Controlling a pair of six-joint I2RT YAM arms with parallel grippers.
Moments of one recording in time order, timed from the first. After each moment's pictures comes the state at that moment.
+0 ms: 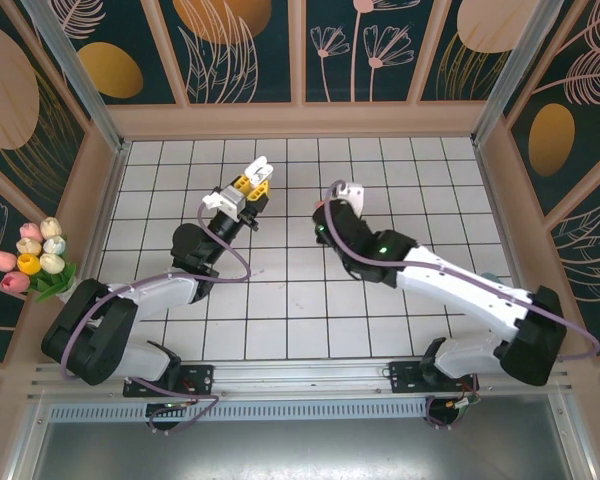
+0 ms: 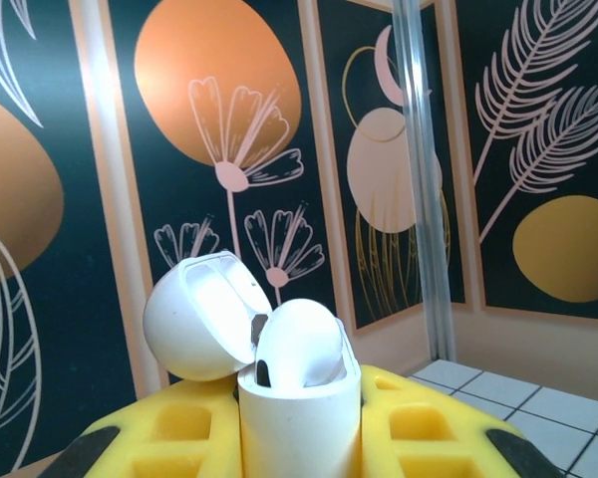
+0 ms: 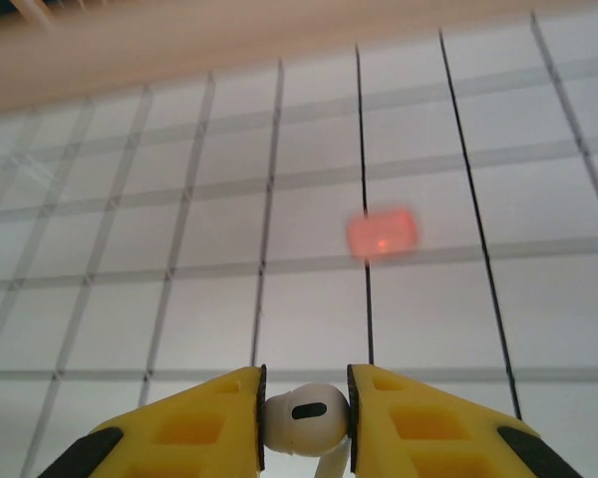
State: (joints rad) left arm -0.52 1.41 0.53 1.27 0.20 0.05; right arm 0.95 1.28 1.13 -0.45 0.59 0.65
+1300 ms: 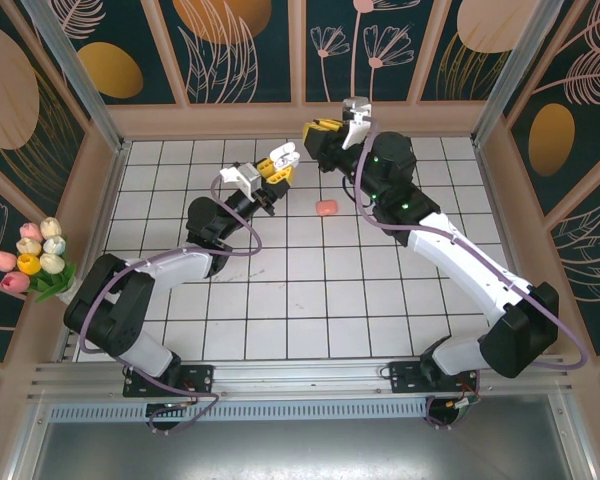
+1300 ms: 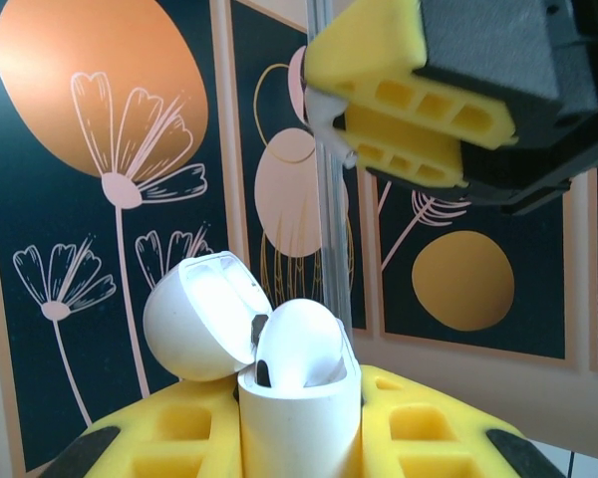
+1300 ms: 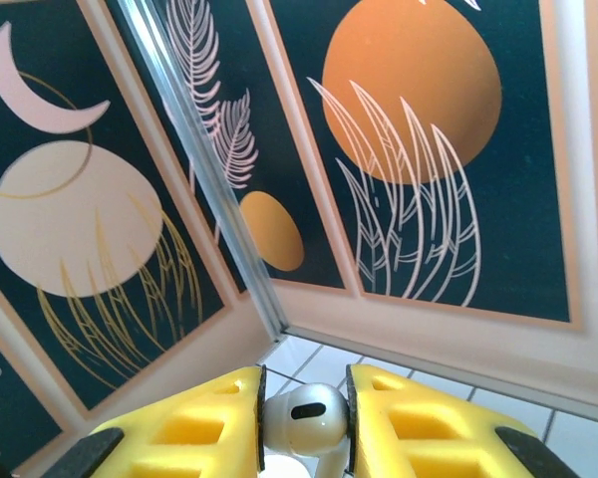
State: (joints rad) left arm -0.52 1.57 0.77 1.23 0.39 -0.11; right arm 0.63 1.38 1.28 0.21 -0.13 0.34
